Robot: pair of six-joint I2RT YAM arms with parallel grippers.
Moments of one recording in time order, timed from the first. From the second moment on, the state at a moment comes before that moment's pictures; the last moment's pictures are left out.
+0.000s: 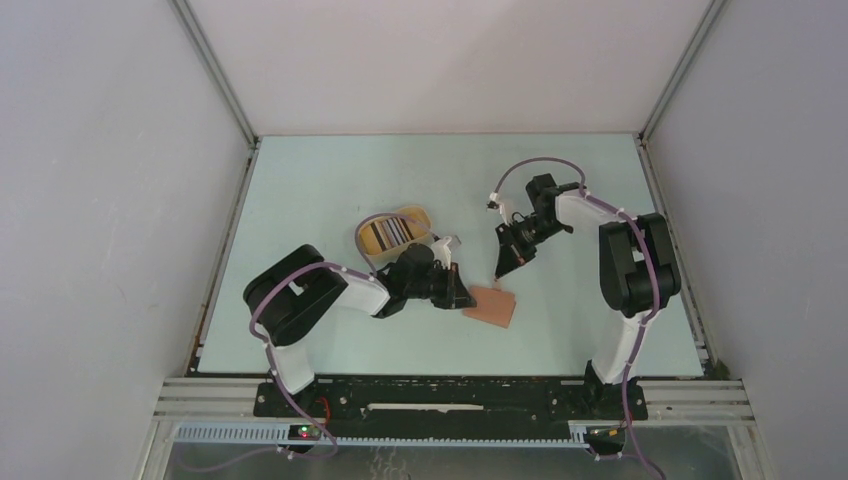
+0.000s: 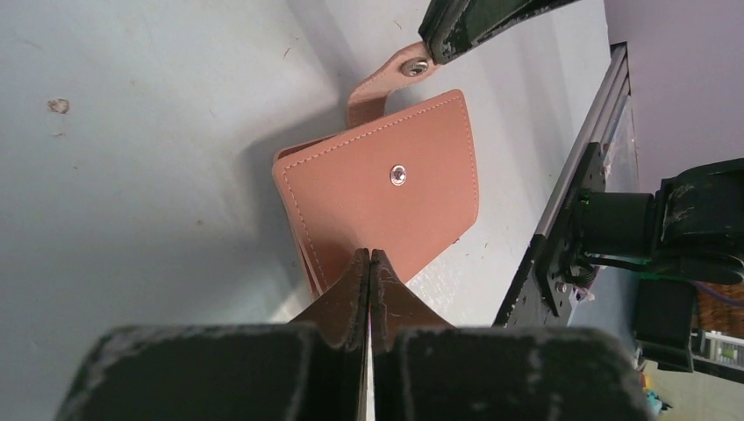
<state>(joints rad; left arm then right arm) -0.81 1.80 0.68 0.58 0.43 -0.72 0.24 1.89 1.27 -0.86 -0.81 -0.46</state>
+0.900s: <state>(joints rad) -0.79 1.81 0.68 0.64 0.43 -0.75 0.39 1.79 1.17 -0.84 -0.69 -0.59</state>
